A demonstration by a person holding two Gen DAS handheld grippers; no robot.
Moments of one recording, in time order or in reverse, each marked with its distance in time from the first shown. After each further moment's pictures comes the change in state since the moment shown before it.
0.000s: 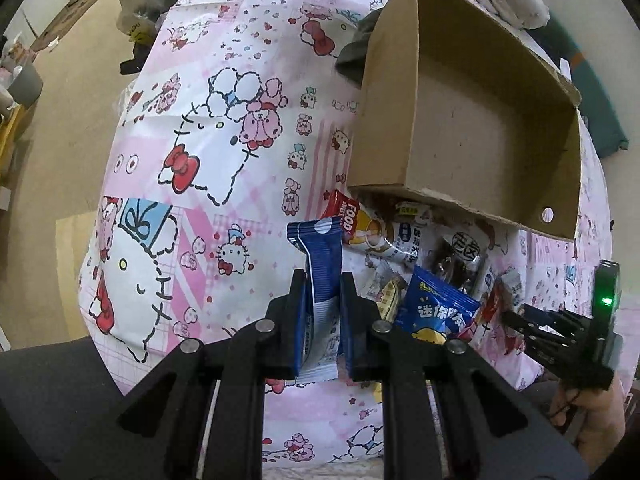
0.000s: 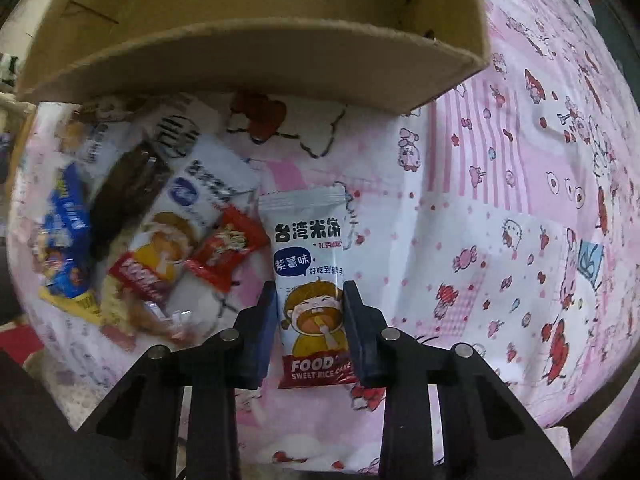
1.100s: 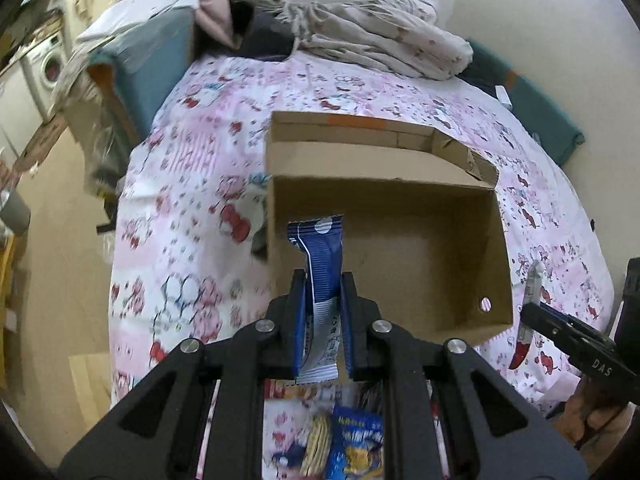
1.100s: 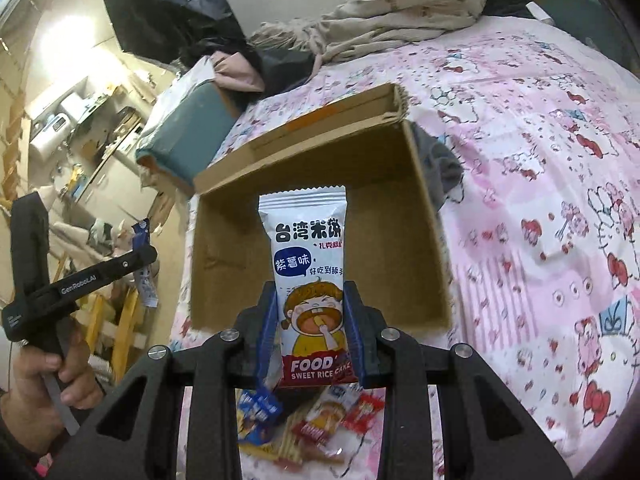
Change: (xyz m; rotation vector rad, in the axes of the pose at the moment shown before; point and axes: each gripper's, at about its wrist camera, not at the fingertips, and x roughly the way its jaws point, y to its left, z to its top) left arm -0.071 -0.101 0.080 0.263 -0.361 -0.022; right arm -0.126 -0.035 0.034 0.217 -0.599 0.363
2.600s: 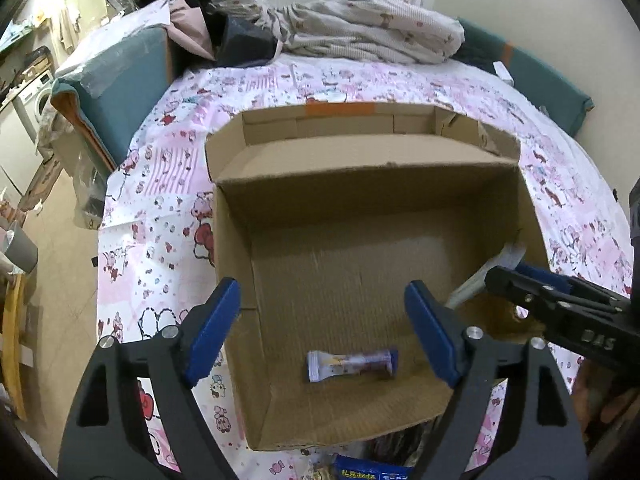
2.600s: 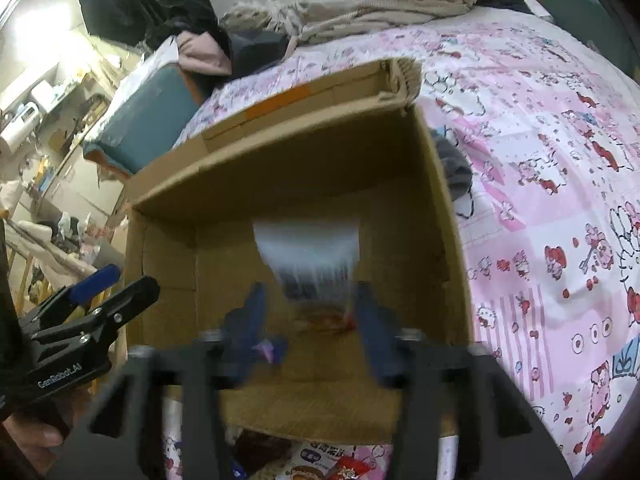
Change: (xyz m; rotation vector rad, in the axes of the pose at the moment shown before) left arm 0.054 -0.029 -0.005 0.091 -0.032 0.065; right arm 0.064 -0.005 0.029 0.010 0.009 -0.099
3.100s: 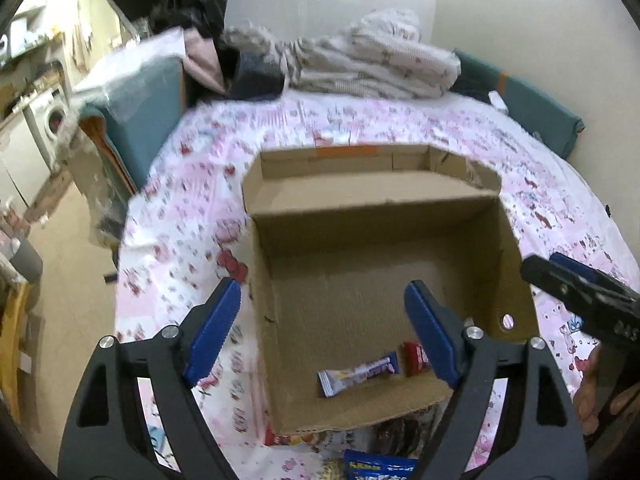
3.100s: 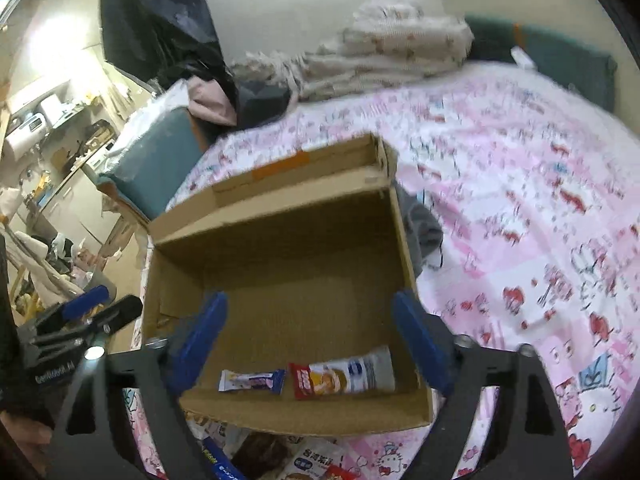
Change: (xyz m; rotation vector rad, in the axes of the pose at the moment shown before) left arm -0.049 0.012 -0.003 0.003 -0.138 0.006; right arm -0.057 0.018 -0.005 -0.091 -0.183 -0.028
